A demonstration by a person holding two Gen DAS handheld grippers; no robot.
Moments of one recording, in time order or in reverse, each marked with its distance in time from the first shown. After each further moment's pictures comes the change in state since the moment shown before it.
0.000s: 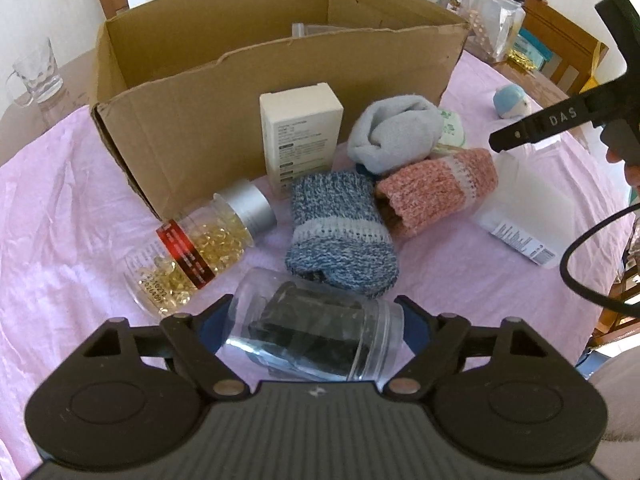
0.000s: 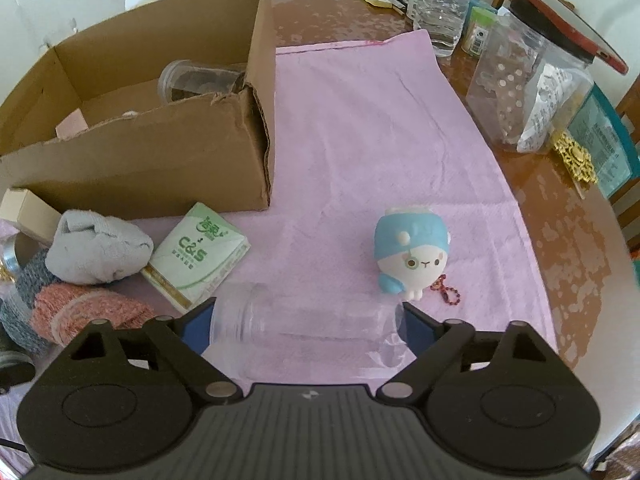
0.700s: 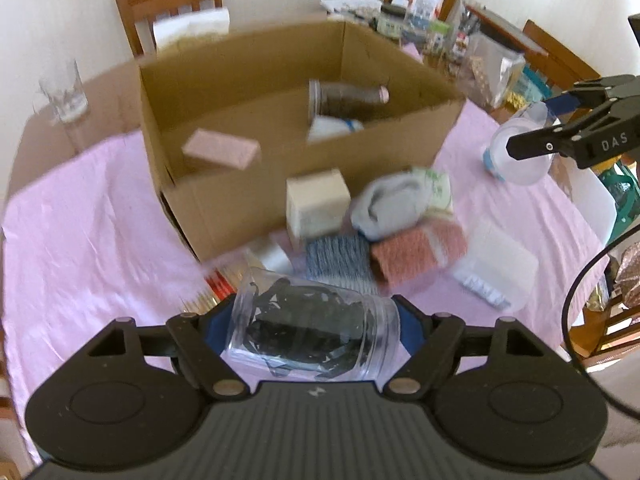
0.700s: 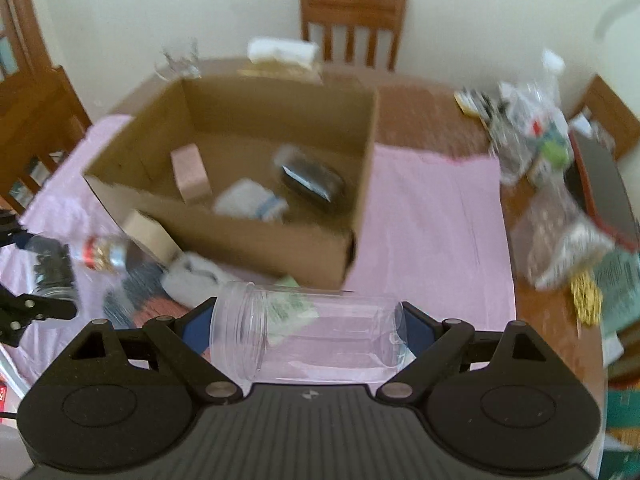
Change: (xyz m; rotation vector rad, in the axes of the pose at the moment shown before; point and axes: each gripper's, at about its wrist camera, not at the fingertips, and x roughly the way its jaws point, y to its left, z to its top) left arm -0.063 0.009 0.039 -0.040 -0.036 0.009; right arm -0.089 0.021 0.041 -0.291 -0.144 0.168
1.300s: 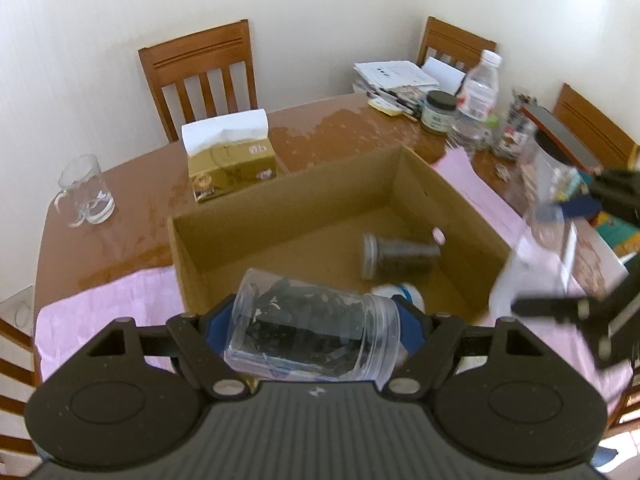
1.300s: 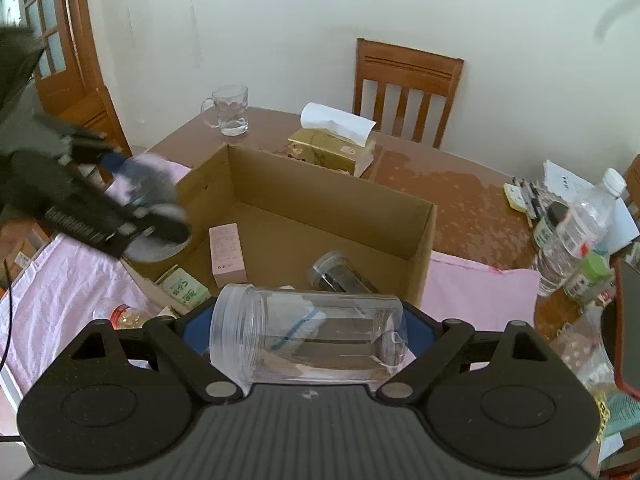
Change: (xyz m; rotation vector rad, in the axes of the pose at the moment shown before) left arm 0.012 0.033 0.135 -0.035 -0.139 0.083; right arm 0.012 0.022 0.078 -0.135 -0.111 0.085
